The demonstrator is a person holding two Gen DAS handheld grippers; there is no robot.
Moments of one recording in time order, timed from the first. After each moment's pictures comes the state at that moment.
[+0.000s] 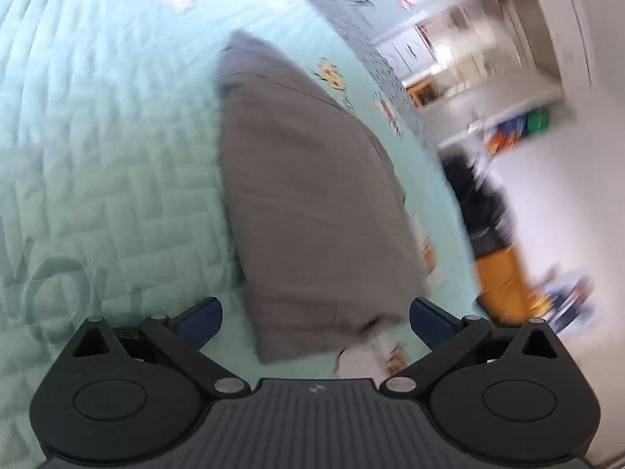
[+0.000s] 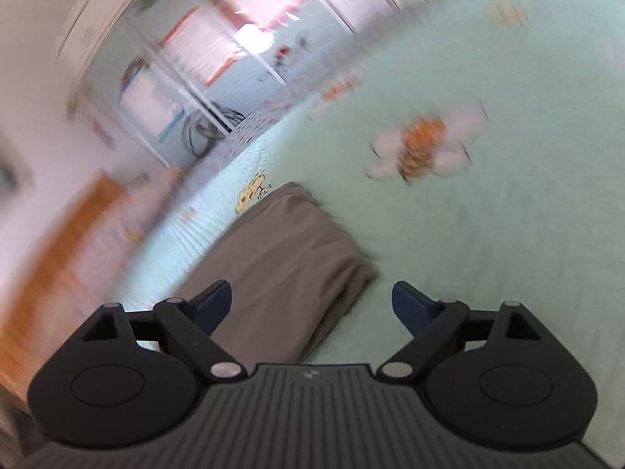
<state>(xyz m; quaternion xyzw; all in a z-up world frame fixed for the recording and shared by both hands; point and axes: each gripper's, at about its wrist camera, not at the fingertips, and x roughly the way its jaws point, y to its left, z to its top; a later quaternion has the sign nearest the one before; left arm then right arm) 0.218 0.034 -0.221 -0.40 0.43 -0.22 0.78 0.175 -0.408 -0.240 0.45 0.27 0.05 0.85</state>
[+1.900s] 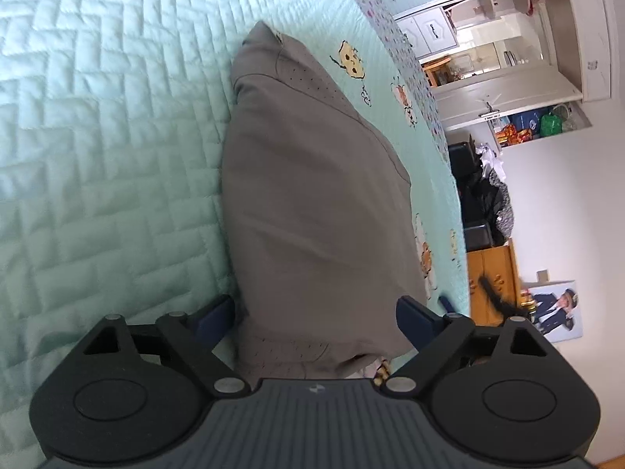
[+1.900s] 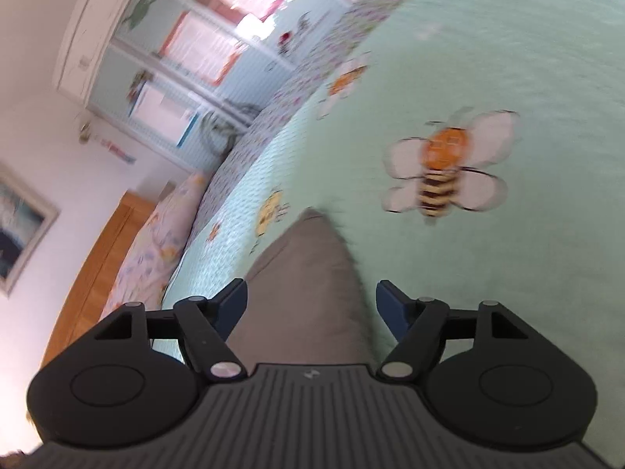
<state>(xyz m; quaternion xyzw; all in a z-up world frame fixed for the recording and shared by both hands) 0.256 0.037 -0.227 -0.38 0.49 -0.22 0.75 0.228 -0.405 -0.216 0.43 0.28 0.10 0.85</state>
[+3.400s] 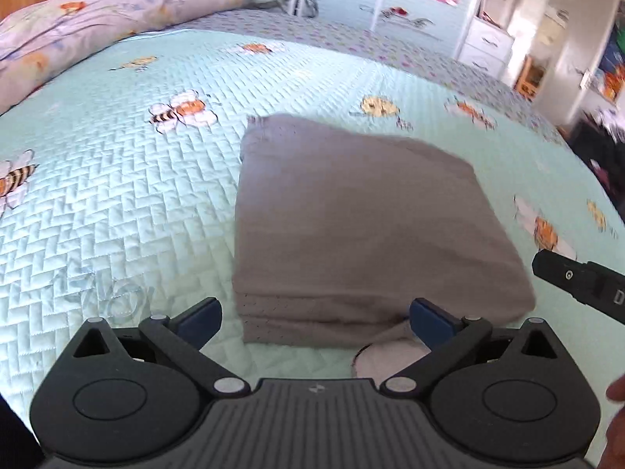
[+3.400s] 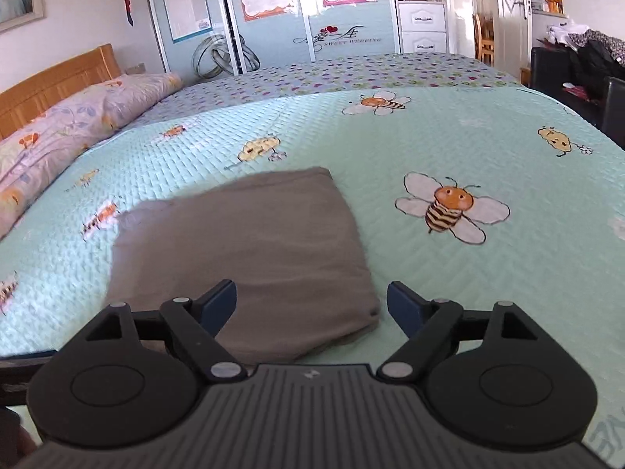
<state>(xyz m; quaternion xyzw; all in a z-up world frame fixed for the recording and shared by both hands) 0.146 -0.092 -0.120 -0.11 0.40 0.03 0.91 0.142 -0.286 -0.152 0.10 0.32 0.02 0.94</state>
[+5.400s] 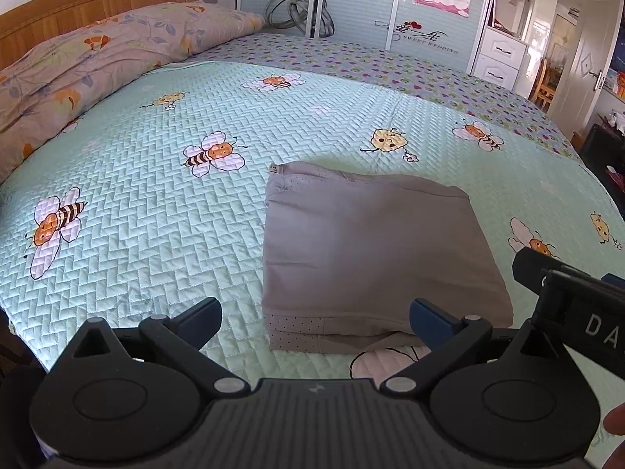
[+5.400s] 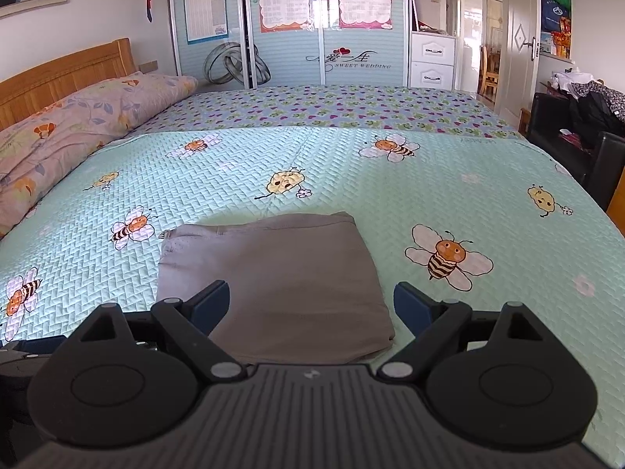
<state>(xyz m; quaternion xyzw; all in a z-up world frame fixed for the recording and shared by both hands) 0.123 -0.106 -0.053 -0.07 0.39 0.06 0.91 0.103 -0.236 -0.080 0.03 0.31 0.01 0.95</state>
